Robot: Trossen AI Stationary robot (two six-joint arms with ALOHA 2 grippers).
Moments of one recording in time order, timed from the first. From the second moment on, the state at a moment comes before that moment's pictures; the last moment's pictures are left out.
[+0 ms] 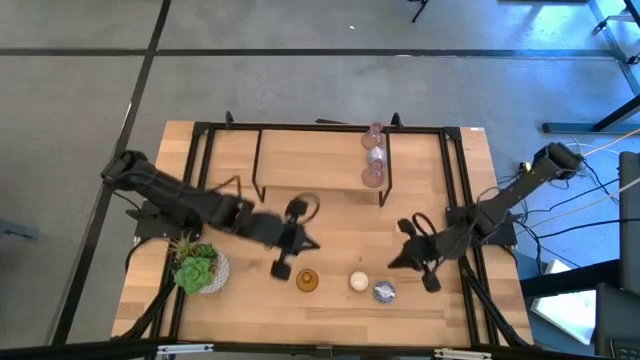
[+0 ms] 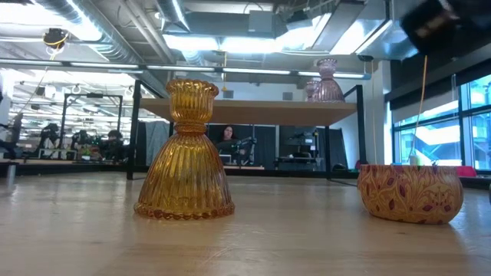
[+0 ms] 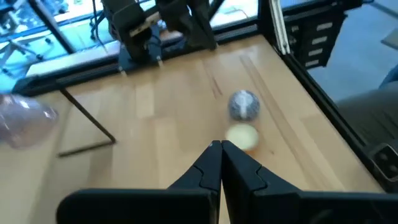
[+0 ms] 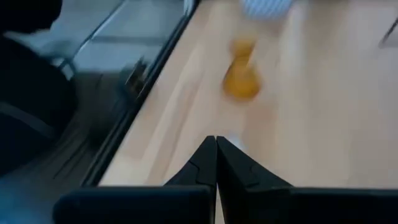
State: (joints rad) left arm -0.35 1.44 1.16 -0.24 -0.24 0.04; right arm 0.67 1.00 0.61 -0.17 0.22 0.34
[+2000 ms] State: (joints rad) left arm -0.80 1.59 1.03 0.29 -0.69 -0.12; right arm 1.15 1.44 0.80 -0.38 0.52 1.30
